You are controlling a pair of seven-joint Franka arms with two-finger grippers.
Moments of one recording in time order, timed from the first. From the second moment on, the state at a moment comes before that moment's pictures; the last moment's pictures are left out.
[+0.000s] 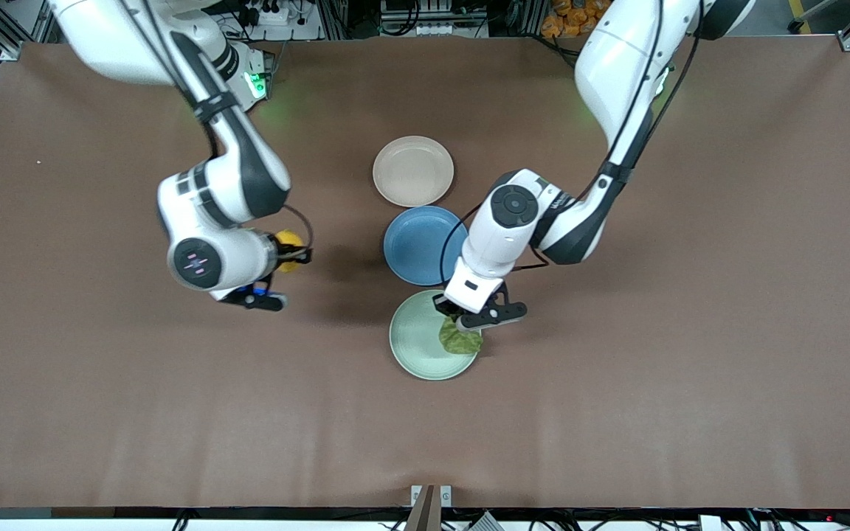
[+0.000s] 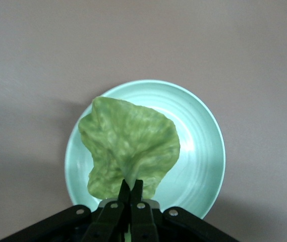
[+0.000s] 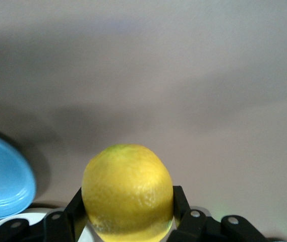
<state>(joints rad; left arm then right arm) -0.57 0.73 -0.11 -1.52 0.05 2.58 -0.96 0.30 0.47 0.10 -1.69 0.14 1.77 0.53</state>
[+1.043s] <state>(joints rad) -0.55 0.75 -0.06 -1.46 0.11 2.55 -0.96 0.62 0.43 0.10 -1.78 0.24 1.89 0.98</state>
